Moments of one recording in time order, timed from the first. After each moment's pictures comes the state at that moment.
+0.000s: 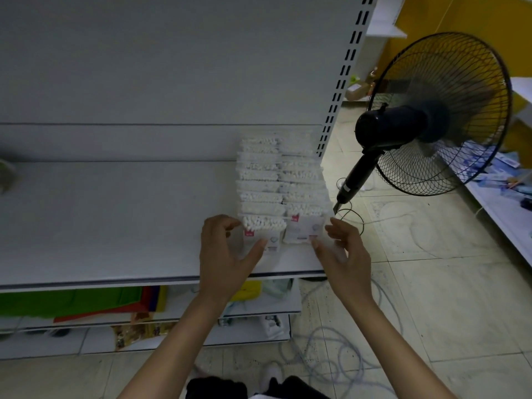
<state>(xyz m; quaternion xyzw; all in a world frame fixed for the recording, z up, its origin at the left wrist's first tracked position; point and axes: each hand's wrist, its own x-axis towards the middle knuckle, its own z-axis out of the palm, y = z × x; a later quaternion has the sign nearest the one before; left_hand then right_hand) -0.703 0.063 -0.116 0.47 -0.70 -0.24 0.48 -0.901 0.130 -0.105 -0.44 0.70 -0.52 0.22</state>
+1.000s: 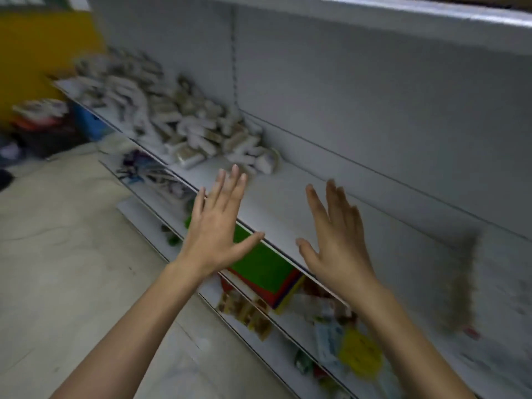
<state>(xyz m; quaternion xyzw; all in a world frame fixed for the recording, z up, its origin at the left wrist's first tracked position) -0.384 0.124 -0.020 0.70 -0.66 0.08 0.25 -0.598 0.058 0.011 -0.89 0.40 -0.18 0.08</state>
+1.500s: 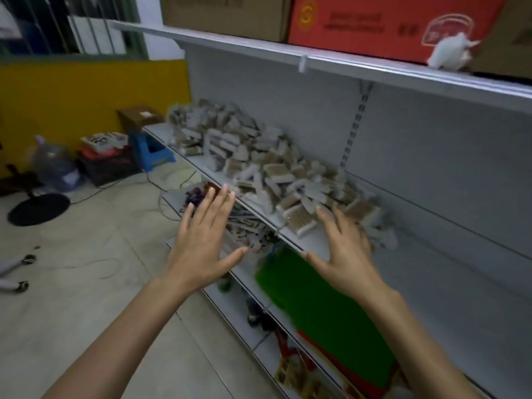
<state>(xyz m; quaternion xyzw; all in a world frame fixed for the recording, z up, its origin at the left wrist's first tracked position) -0.053 0.182 0.016 0.76 -0.61 0.10 0.21 -0.280 0.048 0.032 -0.90 0.39 -0.15 0.08</state>
